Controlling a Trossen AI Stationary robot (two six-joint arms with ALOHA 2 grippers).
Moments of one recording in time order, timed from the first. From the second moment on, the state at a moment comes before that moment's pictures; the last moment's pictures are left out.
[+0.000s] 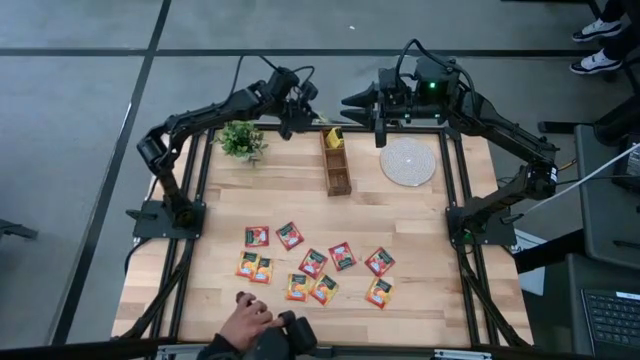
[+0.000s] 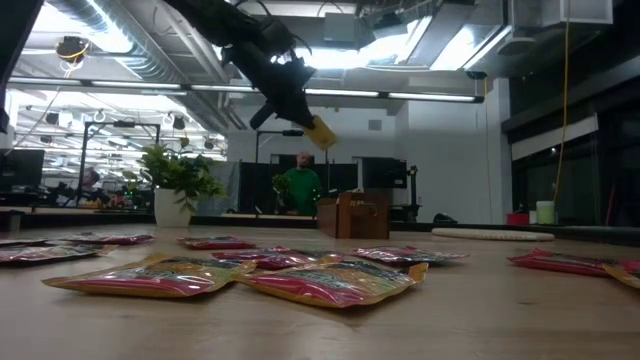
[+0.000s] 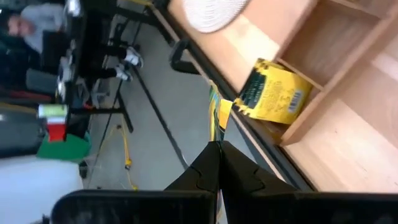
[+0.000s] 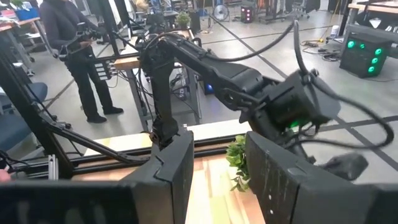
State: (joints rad) left arm 0.69 1.74 1.48 -0.41 0.21 1.50; right arm -0.38 1.44 1.74 -0.46 -0.30 0.05
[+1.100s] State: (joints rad) left arm 0.65 1.98 1.48 -0.42 0.21 1.80; right arm -0.38 1.44 1.74 -0.51 -0.20 0.07
